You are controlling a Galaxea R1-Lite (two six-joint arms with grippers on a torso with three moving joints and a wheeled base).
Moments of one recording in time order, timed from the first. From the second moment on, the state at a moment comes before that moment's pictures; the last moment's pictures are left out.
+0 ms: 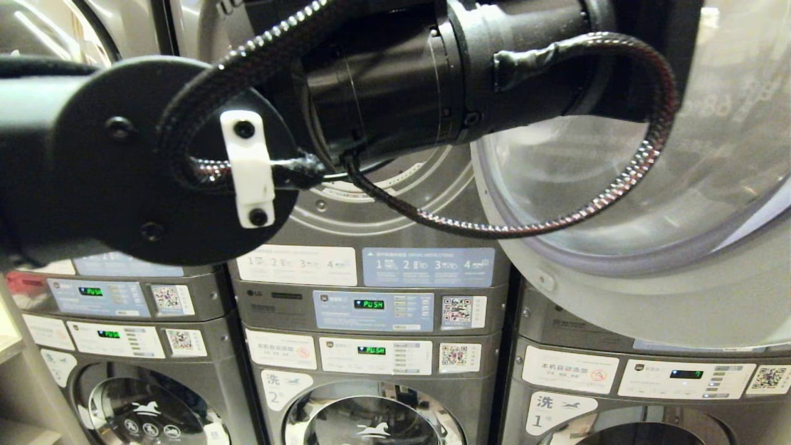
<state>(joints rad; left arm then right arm) -0.98 1.88 -1.81 -0.30 -0.32 -0.07 -0.01 0.00 0.00 -0.01 -0.01 -0.01</state>
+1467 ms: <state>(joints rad) -0.19 0.79 -0.42 0.02 0.31 -0.23 -0.02 0.84 -0.84 -0.41 0.19 0.12</state>
